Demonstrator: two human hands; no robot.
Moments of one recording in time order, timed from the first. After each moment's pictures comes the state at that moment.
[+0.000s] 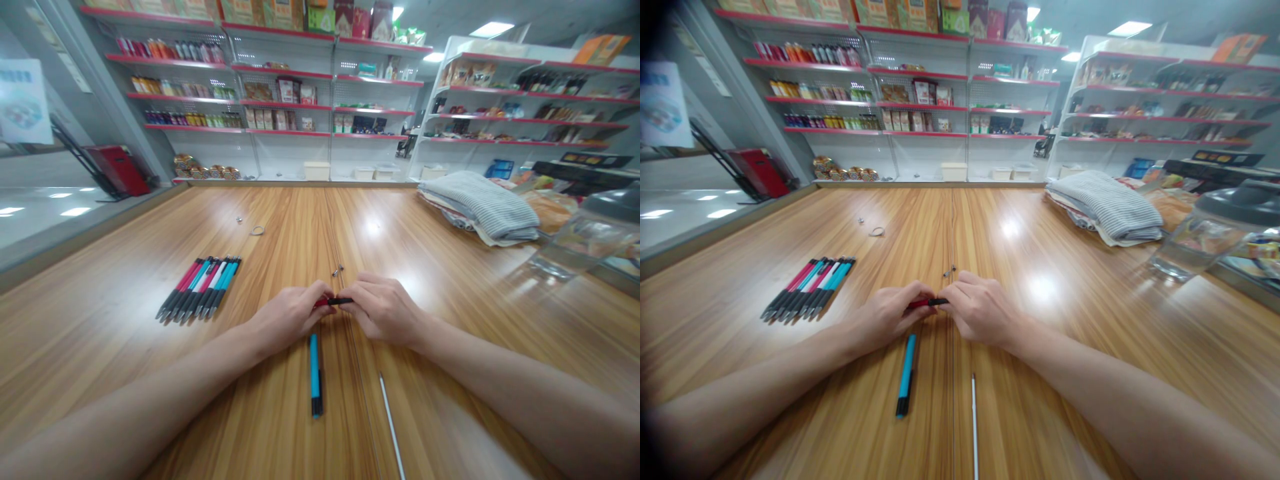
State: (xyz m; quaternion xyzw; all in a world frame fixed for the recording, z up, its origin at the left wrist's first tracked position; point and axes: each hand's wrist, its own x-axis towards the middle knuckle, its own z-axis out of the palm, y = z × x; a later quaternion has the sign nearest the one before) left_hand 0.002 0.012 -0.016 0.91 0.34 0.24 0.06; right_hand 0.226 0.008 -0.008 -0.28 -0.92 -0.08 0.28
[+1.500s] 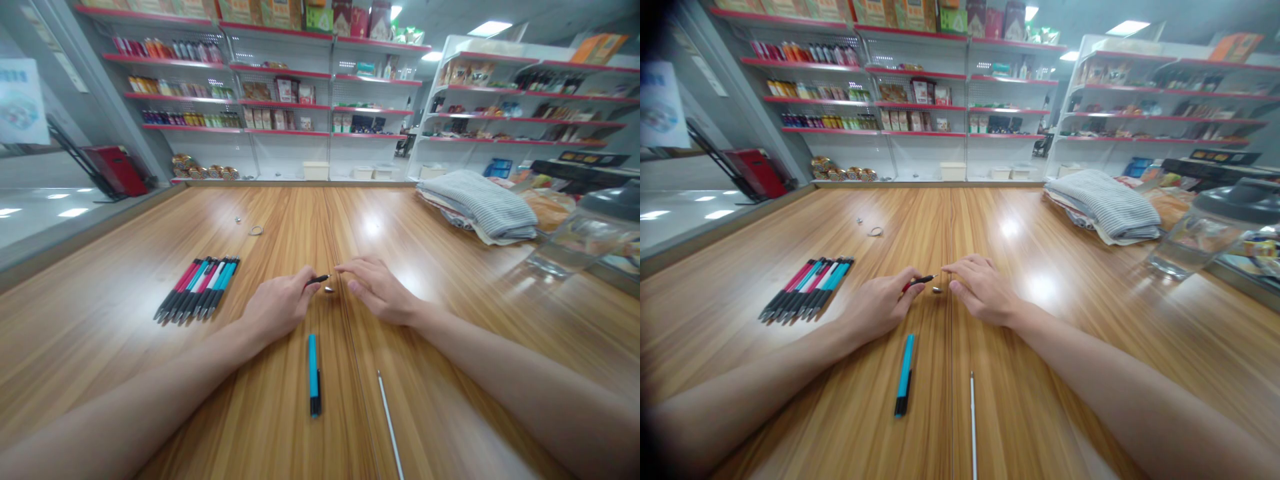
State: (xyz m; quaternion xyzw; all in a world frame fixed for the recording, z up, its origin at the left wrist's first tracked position) left_hand 0.000 0.019 -0.012 0.85 0.49 0.19 -0.03; right_hand 0.241 0.037 -0.014 -0.34 -0.90 0.06 0.27
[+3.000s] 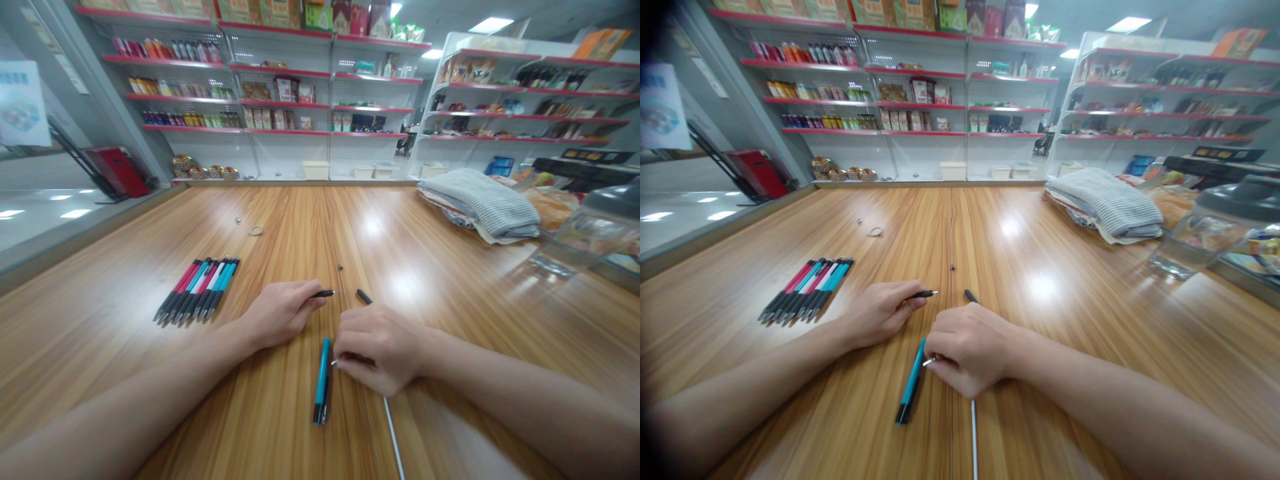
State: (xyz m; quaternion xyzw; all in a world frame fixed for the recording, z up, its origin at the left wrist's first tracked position) left_hand -0.007 0.019 -0.012 0.91 0.37 0.19 0.05; right_hand 0.220 -0.020 -0.005 -0.14 -0.96 0.06 0.21
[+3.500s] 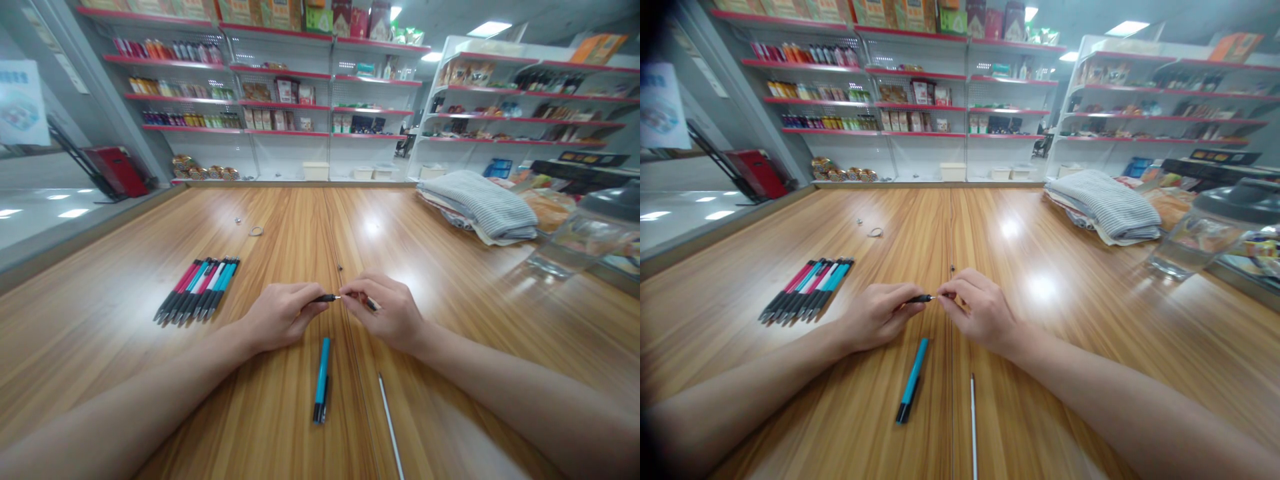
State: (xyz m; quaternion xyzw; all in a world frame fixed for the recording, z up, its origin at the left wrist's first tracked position) left_hand -0.011 0.017 -0.013 0.92 0.30 0.24 0.04; right_hand 0.217 -0.002 -0.002 -0.28 -0.84 0.04 0.46
